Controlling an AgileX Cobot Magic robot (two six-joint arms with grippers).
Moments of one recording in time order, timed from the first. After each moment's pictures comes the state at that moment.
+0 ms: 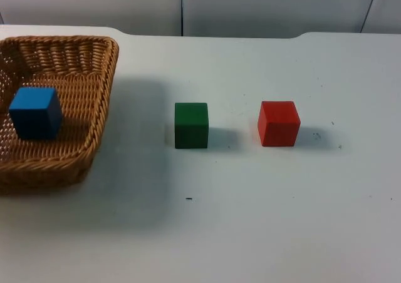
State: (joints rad) right arm 0.88 1.93 -2.06 0.23 1.01 -0.71; left arm 0.44 1.95 -0.93 -0.99 0.83 1.05
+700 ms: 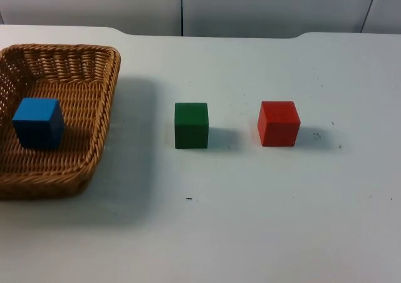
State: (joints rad) right arm 0.88 1.93 -2.06 0.23 1.01 -0.71; left arm 0.44 2.01 -0.93 -1.05 0.81 1.17
